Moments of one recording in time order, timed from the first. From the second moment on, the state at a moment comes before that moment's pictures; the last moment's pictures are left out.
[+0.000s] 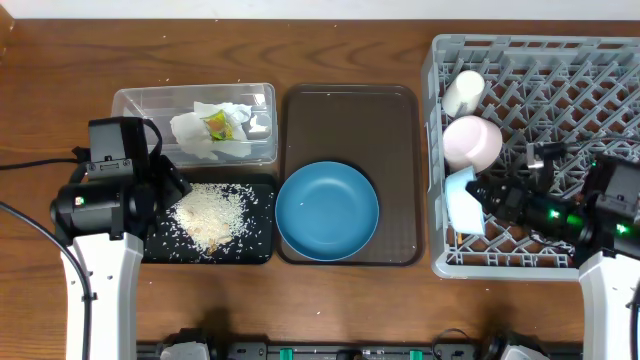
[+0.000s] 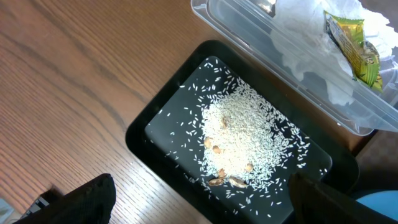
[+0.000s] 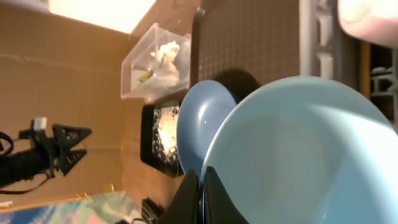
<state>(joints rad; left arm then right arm) 0.12 1.18 1.21 -1.20 -0.24 -0.54 -0.34 1.11 0.84 -0.81 -1.03 0.24</state>
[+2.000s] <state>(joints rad) 0.12 1.18 1.21 -1.20 -0.24 -0.54 -0.61 1.11 0.61 -0.56 -1.10 0.15</state>
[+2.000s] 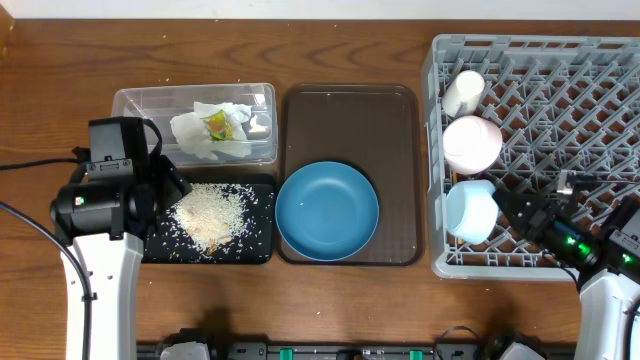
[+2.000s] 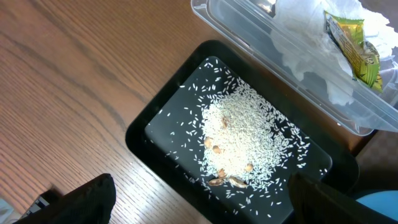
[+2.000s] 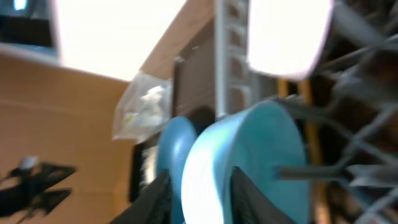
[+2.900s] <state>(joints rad) 0.12 1.18 1.21 -1.20 -0.24 -0.54 -0.29 1.11 1.01 -0.75 -0.60 0.31</state>
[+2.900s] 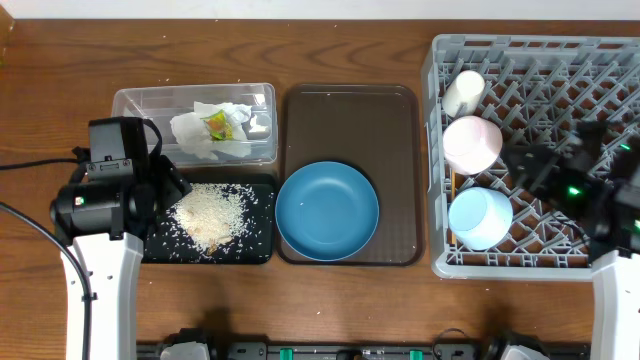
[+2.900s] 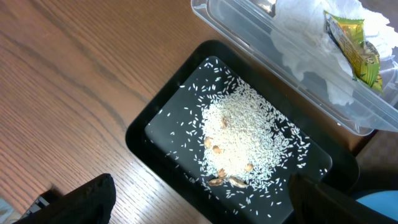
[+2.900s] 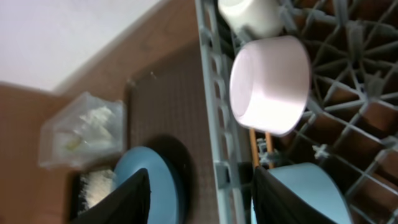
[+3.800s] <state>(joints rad) 0.12 1.18 1.21 -1.20 -0.24 -0.54 0.86 1.70 1.11 -0.42 -0.21 0.20</state>
